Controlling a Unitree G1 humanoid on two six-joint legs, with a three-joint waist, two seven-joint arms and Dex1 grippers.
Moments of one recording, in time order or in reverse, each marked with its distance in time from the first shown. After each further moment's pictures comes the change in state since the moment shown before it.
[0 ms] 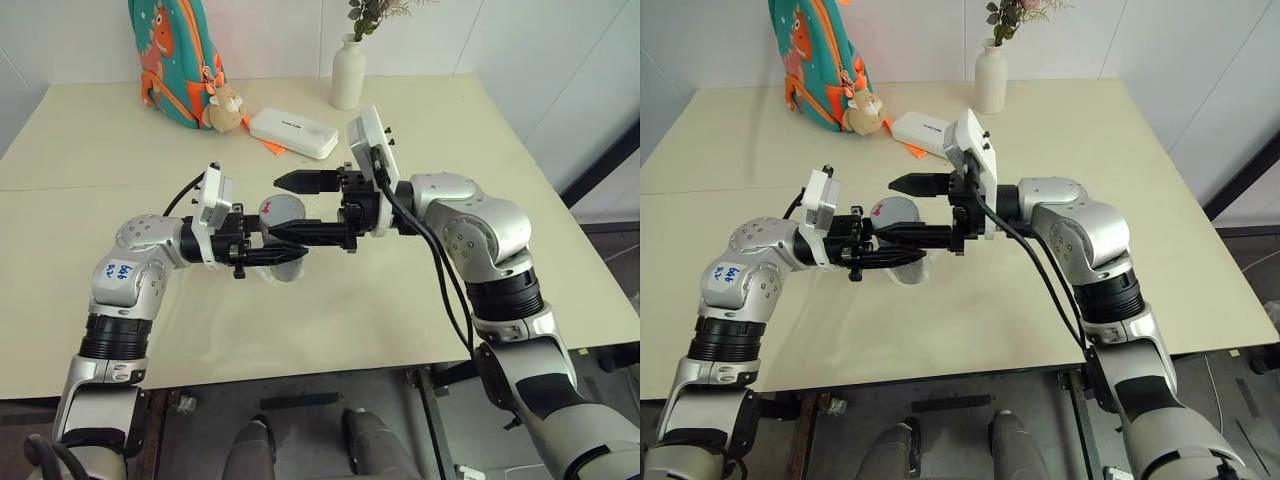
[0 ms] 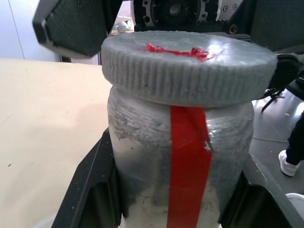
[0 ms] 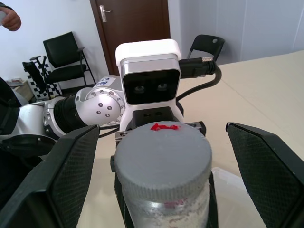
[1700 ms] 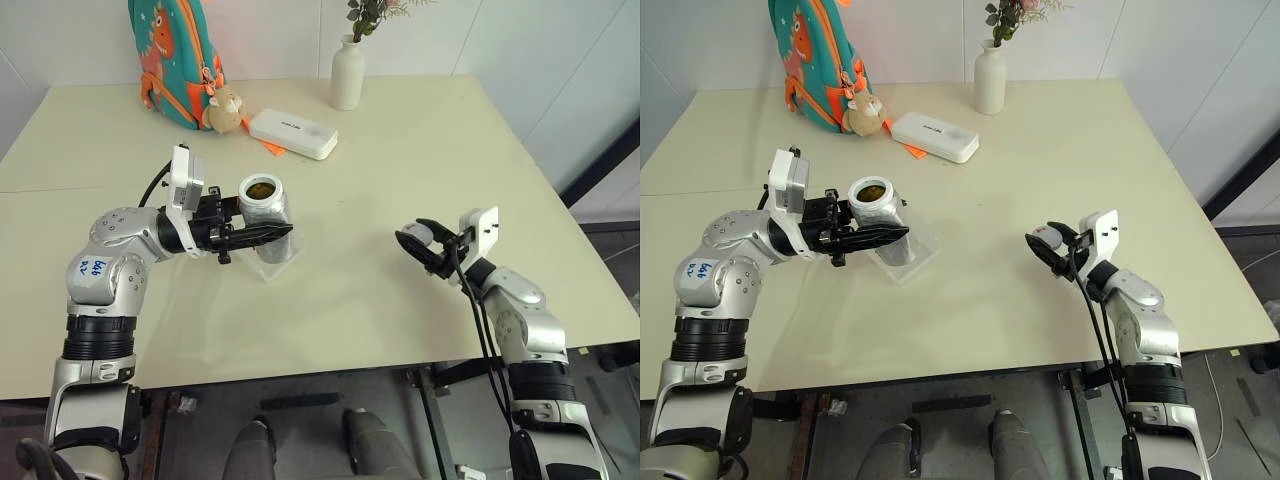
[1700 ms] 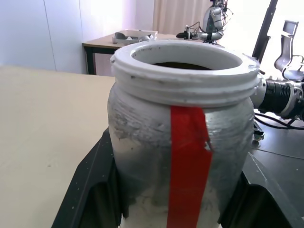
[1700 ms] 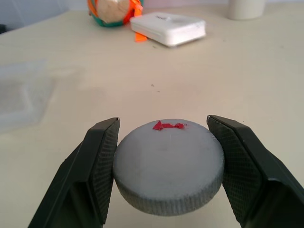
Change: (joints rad) left arm -0.002 0.021 0.094 -0.019 -0.040 0.048 0.059; right arm 0.523 -0.061 -0.309 0.258 -0.217 -0.546 -0.323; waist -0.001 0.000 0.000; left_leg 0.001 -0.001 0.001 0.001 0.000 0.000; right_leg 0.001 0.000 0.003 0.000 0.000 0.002
